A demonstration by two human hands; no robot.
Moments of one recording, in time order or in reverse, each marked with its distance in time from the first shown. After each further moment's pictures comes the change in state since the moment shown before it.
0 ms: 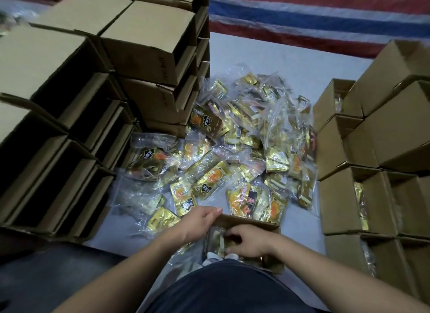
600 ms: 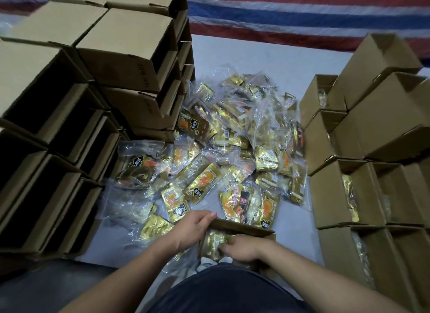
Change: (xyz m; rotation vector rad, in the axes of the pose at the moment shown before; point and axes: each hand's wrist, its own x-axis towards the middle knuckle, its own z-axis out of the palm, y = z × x) left_hand 0.003 0.003 0.005 0.013 0.008 0.083; right_hand -0.002 -0.007 0.011 0.013 -0.069 0.198
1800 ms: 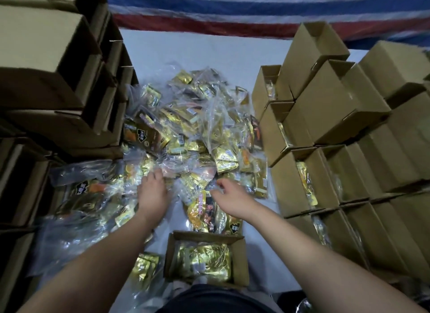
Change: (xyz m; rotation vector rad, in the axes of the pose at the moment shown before) left_hand 0.138 0.003 -0.026 0.690 0.475 -0.001; right_hand -0.036 0.024 -0.106 0.448 0.637 -0.034
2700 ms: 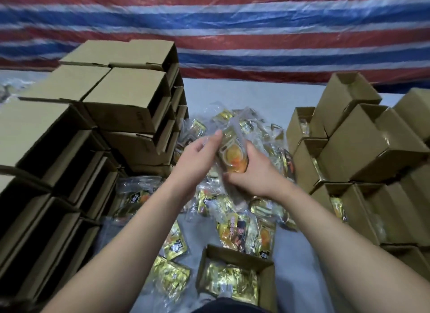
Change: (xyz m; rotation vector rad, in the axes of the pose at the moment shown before) left_hand -0.048 0.100 -0.243 -1.253 -0.101 0.013; right_hand -0.034 -0.111 -0.067 0.141 0.197 -0.478
